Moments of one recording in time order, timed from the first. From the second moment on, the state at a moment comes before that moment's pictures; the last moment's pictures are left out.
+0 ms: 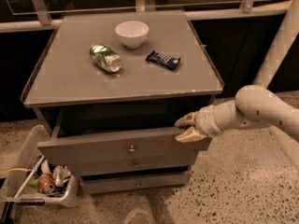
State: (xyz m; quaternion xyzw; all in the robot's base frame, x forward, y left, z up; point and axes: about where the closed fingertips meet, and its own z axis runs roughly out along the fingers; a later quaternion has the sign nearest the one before) arm 0.560 -0.136 0.662 -0.65 0.66 0.16 0.36
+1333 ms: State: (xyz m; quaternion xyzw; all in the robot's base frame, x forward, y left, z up) arm 0.527 -0.144 0.651 -0.64 0.67 0.17 0.35
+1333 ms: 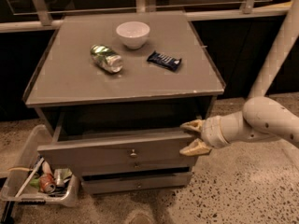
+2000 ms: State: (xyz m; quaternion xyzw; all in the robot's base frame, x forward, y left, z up) arm 0.490 -0.146 0.649 -0.63 0.68 0.17 0.33
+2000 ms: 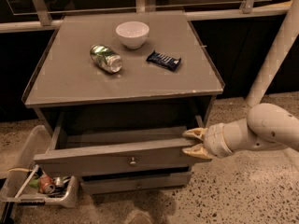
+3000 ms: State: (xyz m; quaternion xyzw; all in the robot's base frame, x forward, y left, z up) arm 0.478 -0.148 0.661 -0.63 0.69 0.18 0.33
